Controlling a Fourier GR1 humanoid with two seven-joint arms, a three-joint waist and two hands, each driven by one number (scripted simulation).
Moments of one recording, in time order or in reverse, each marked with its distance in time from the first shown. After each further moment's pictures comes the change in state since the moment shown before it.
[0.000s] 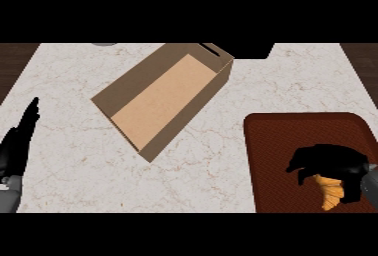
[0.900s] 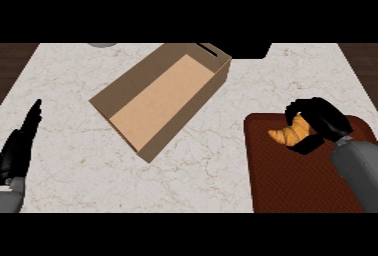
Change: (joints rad) left arm 0.010 -0.024 0.009 -0.010 -0.036 -0.005 0.013; right arm -0.105 0.225 -0.333 0.005 -0.071 -0.117 0.656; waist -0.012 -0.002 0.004
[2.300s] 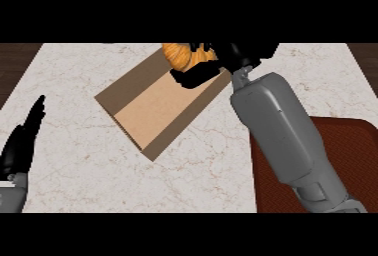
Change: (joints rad) left arm -0.025 -0.036 0.037 -0.006 -0.040 -0.046 0.001; right arm -0.529 0.465 -0.120 -0.177 -0.037 0.075 0.608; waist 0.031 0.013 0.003
